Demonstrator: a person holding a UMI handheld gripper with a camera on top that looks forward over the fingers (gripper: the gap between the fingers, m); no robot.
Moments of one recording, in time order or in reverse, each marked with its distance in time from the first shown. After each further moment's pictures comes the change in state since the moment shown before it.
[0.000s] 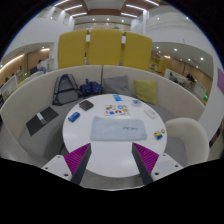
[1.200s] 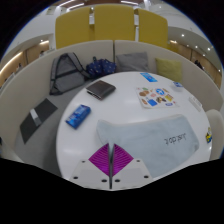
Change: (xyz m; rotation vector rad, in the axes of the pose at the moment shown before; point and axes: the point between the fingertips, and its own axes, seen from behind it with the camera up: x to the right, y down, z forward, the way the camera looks) arm -0.170 0.015 0.336 -0.174 -0.089 0.043
